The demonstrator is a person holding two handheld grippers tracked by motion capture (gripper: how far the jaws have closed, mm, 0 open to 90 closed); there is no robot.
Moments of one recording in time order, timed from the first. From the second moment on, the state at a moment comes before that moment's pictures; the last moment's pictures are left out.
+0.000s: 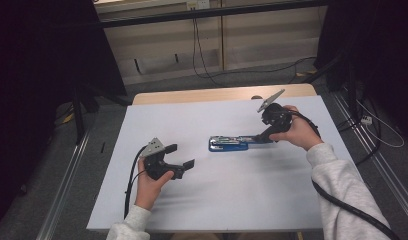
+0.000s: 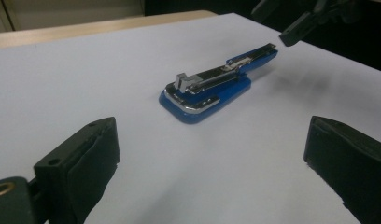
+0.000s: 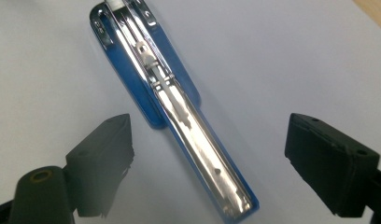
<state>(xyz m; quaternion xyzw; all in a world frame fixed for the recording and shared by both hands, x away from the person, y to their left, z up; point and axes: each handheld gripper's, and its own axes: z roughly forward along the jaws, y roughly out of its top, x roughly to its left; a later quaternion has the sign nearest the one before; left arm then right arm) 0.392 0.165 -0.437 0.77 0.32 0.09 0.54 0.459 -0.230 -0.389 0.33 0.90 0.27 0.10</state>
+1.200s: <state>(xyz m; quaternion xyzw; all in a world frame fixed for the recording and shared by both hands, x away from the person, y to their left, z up) 0.451 0.116 -0.462 0.81 0.35 0.09 0.45 0.413 -0.294 -0.433 0.42 0.85 0.29 0.13</state>
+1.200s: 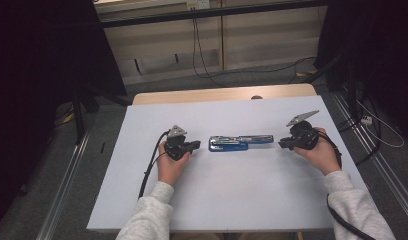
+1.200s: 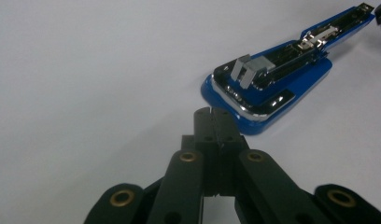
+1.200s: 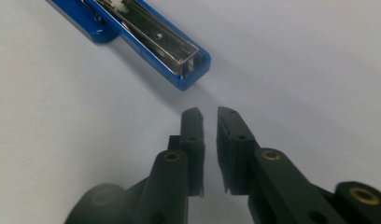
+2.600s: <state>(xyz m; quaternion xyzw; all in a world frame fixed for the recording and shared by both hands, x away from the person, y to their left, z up) 0.471 0.081 -0.468 0.84 0.36 0.09 0.41 0.425 -0.272 -0.436 0.40 0.84 0.33 0.13</state>
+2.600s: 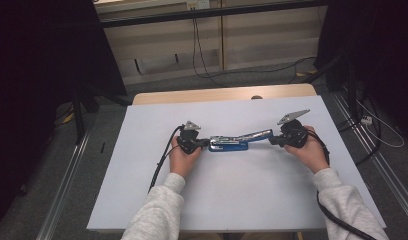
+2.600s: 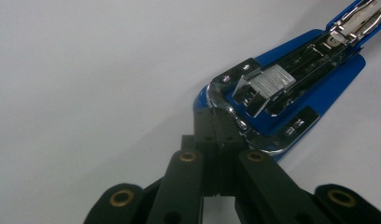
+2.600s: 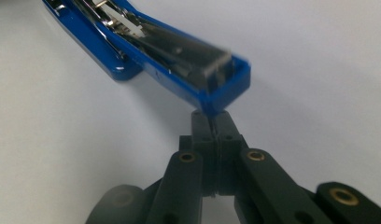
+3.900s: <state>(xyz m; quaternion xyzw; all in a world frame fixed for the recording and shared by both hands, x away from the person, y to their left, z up) 0.412 0.147 -0.446 0.82 0.36 0.10 0.44 0.374 -0.272 -0.434 0.42 0.82 0.38 0.11</state>
